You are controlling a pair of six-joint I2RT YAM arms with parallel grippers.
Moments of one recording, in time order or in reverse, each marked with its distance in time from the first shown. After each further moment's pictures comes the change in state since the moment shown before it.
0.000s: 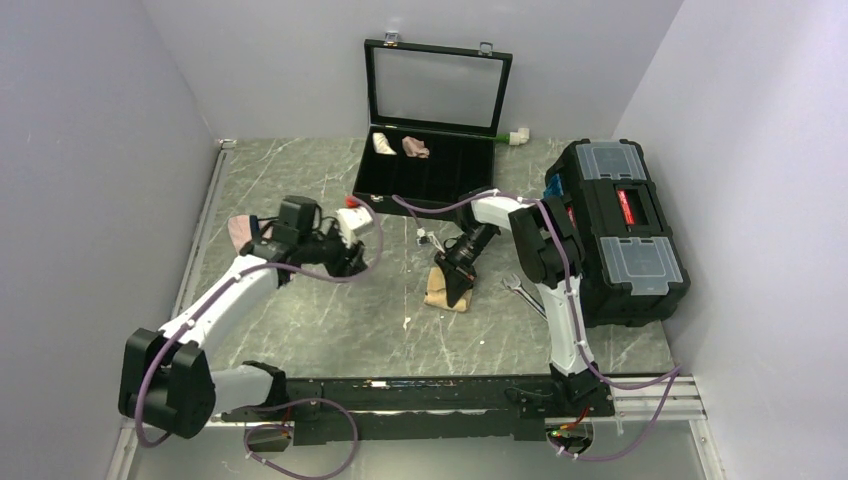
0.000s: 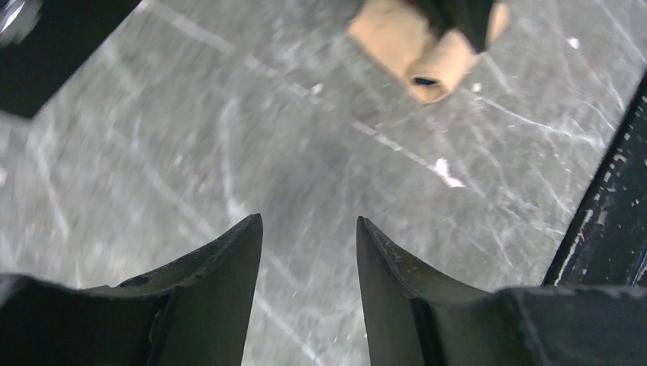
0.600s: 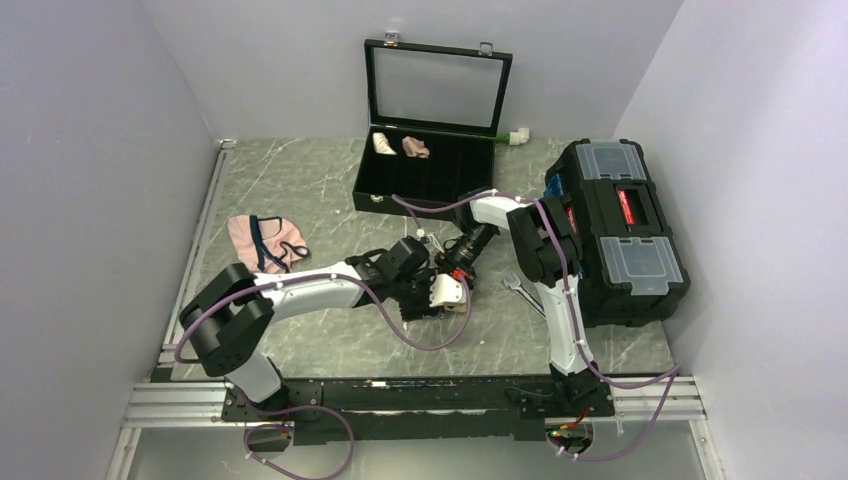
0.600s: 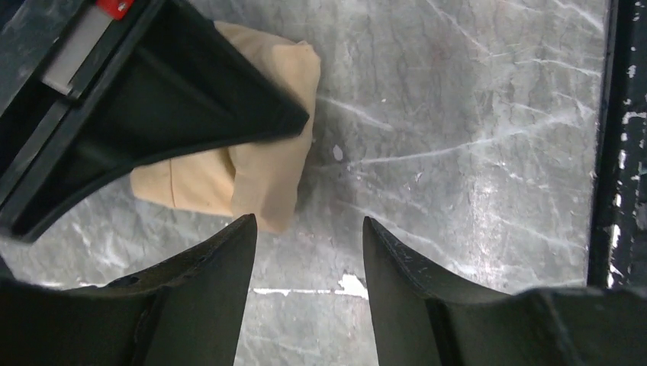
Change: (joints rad) left arm -0.663 0.332 0.084 0.187 -0.308 0.203; right arm 0.000 0.032 0.024 -0.040 -0.010 -0.005
